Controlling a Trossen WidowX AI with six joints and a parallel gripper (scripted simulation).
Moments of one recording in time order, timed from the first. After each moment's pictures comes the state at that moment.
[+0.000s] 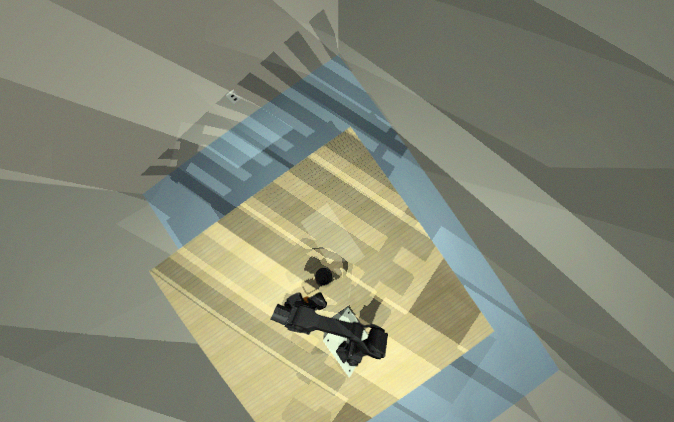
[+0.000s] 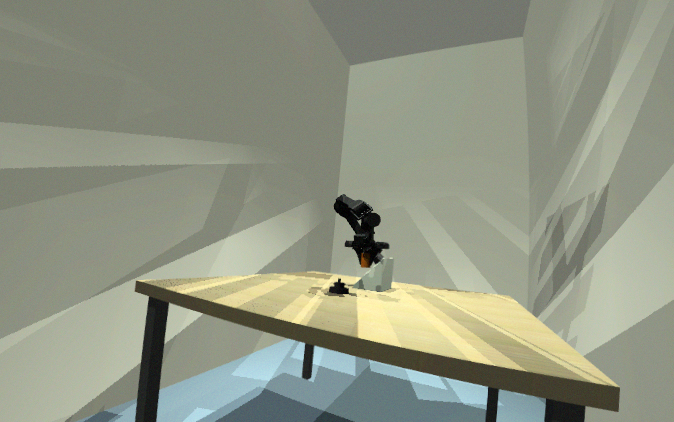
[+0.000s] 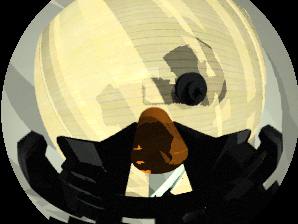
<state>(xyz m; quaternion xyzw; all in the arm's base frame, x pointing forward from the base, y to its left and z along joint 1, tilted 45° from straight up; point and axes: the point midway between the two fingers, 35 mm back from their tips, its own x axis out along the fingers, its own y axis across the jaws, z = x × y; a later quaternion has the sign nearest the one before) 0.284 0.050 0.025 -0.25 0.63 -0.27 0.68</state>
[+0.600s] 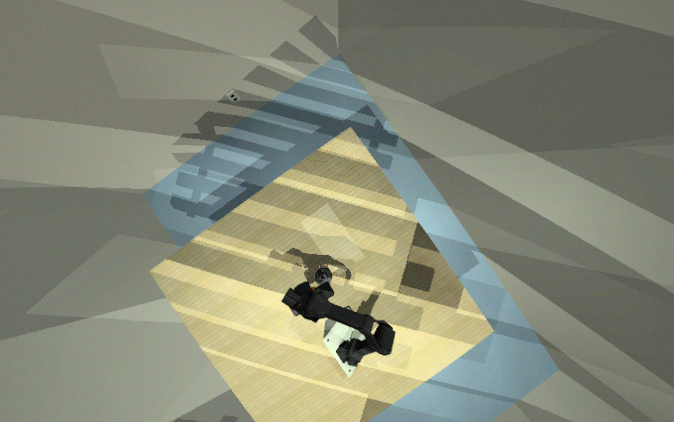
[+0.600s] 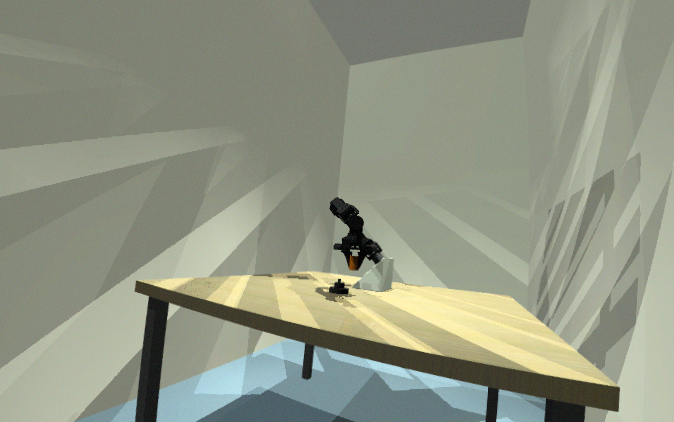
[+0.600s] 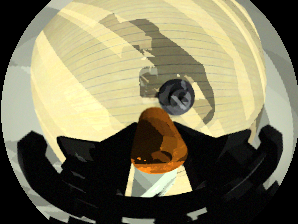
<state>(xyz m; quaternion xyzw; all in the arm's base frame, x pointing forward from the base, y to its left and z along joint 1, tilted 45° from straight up) 0.302 0.006 0.046 -0.25 0.63 -0.27 0.68</state>
